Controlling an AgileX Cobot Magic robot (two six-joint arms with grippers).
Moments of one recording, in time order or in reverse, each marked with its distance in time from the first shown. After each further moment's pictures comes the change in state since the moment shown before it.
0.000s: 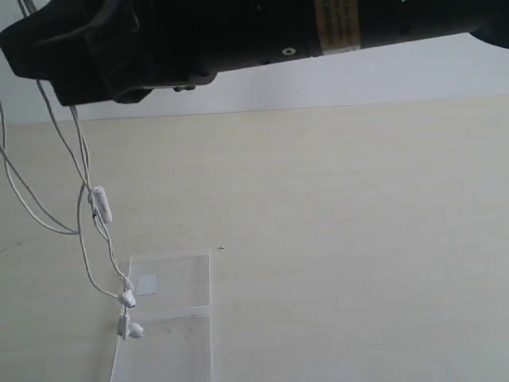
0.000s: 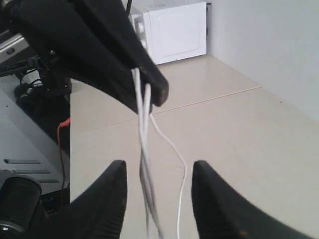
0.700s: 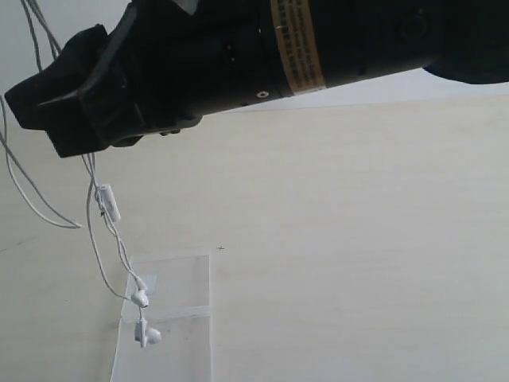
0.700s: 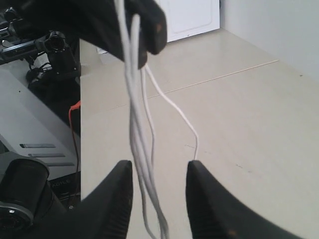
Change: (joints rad) left arm 0.000 0.000 0.000 0.006 -0.011 0.000; right arm 0.000 0.063 0.006 0.000 -0.042 0.010
